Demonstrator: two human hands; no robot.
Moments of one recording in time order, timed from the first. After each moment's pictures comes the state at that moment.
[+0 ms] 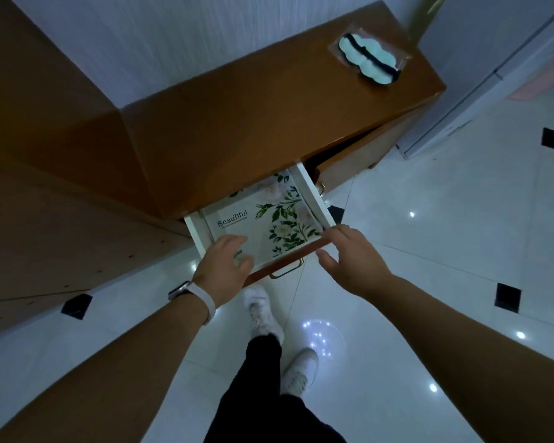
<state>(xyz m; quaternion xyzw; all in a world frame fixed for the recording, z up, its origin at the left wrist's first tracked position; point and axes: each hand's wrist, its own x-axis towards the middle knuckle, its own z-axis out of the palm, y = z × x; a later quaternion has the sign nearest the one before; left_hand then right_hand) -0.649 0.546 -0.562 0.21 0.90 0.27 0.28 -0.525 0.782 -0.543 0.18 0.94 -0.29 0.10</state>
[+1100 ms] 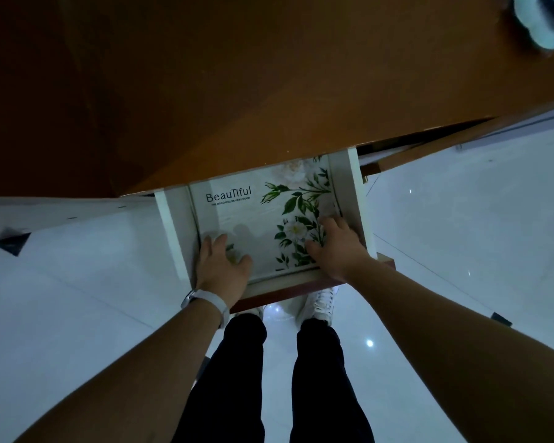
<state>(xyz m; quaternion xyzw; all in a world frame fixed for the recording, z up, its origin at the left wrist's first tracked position) -0.673 0.569 -0.729 -0.17 0.86 0.28 0.40 -0.653 0.793 -0.709 0.26 0.83 -0.29 0.40</state>
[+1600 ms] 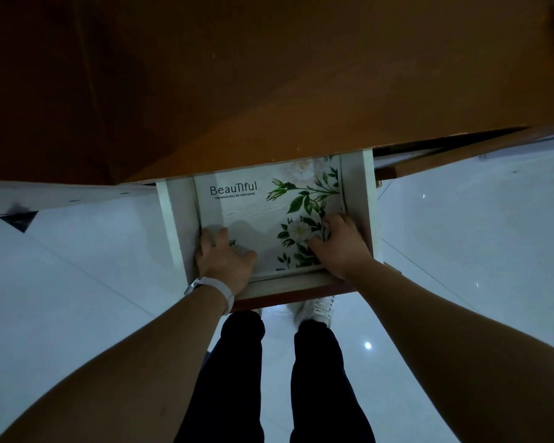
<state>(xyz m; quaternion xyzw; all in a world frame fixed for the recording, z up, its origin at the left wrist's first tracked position) -0.679 0.583 -0.741 -0.19 0.87 0.21 0.41 -0.662 0.799 -0.730 0.28 0.82 -0.33 0.37</state>
